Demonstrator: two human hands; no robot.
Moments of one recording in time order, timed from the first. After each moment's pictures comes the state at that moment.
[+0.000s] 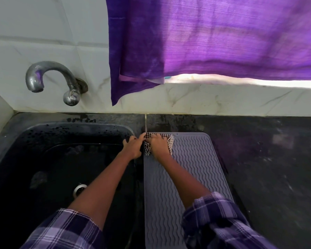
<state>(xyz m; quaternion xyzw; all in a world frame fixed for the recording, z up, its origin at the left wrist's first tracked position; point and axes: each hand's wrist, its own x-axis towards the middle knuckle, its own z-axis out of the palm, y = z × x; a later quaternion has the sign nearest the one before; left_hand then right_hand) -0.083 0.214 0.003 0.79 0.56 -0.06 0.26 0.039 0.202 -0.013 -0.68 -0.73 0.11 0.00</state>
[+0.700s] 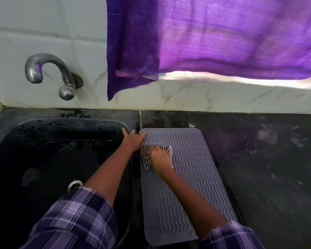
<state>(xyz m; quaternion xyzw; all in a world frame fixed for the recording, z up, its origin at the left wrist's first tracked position) -0.071 0.207 0.020 0.83 0.51 -0.19 0.15 0.042 0.125 -0.018 -0.65 -0.75 0.11 0.02</state>
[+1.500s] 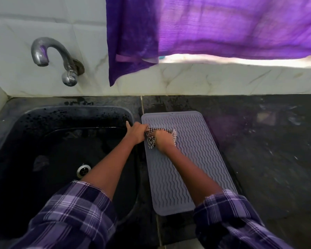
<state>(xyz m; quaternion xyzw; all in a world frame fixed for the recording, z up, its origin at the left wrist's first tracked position) -0.084 0.177 -0.002 0.83 0.52 -0.04 0.21 0.030 0.117 0.011 -0.72 -0.67 0.17 -0.01</state>
